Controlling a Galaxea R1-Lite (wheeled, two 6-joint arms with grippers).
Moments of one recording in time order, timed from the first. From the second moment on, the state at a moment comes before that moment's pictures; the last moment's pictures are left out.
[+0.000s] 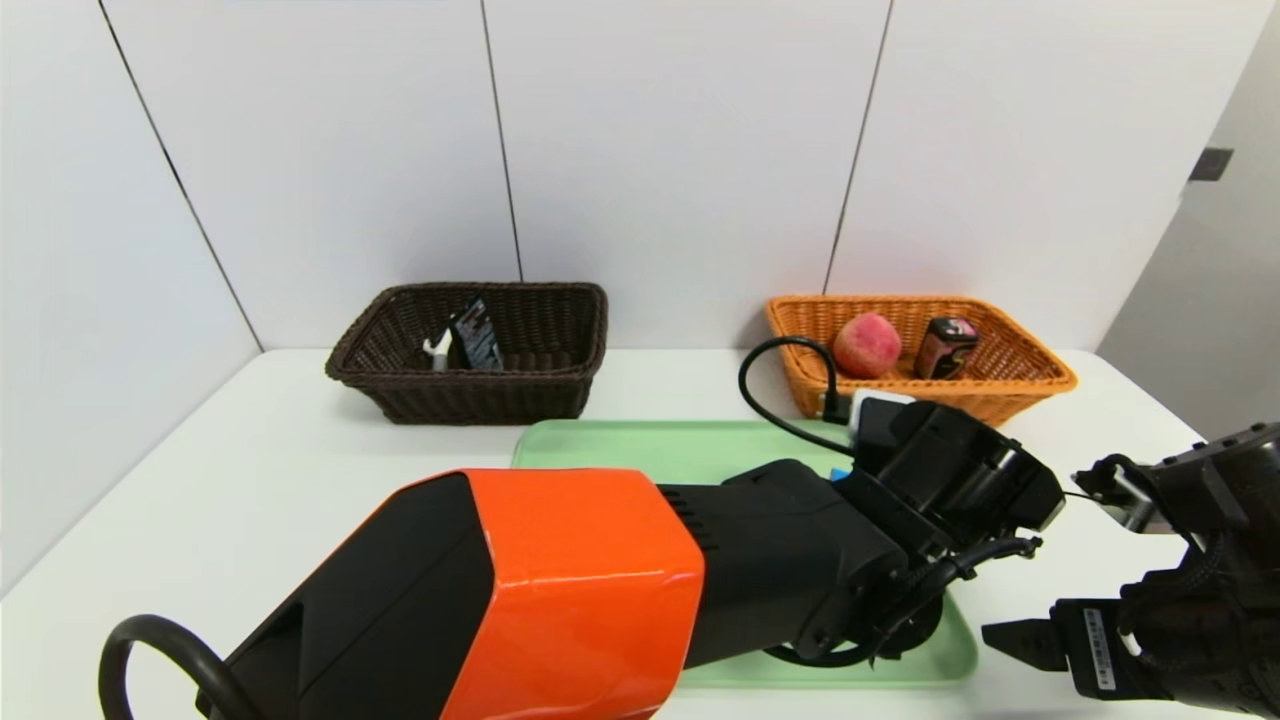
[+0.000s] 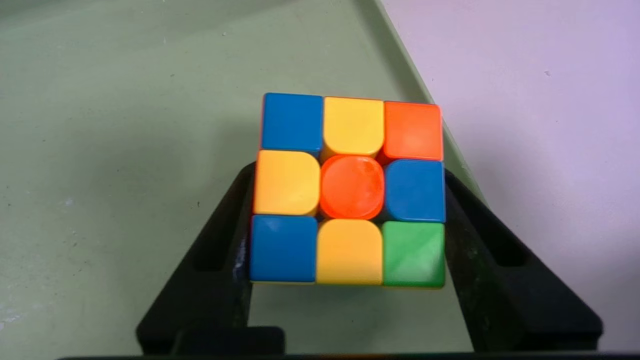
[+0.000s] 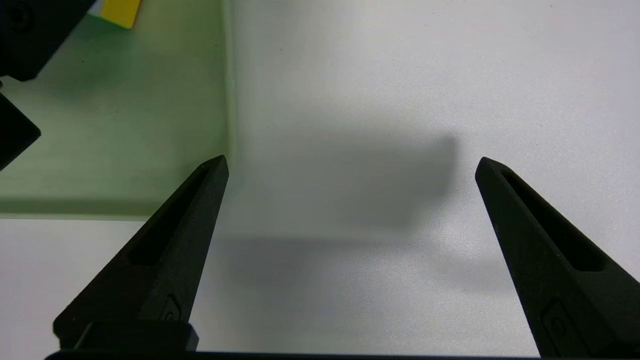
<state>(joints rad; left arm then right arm) -1.11 2.43 -2.00 0.22 0.48 -0.48 0.35 1.34 -0.58 0.22 -0.15 0.33</state>
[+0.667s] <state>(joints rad) -1.10 2.39 -2.00 0.22 0.46 -0.49 0.35 1.33 -0.57 0.22 -0.15 0.33</state>
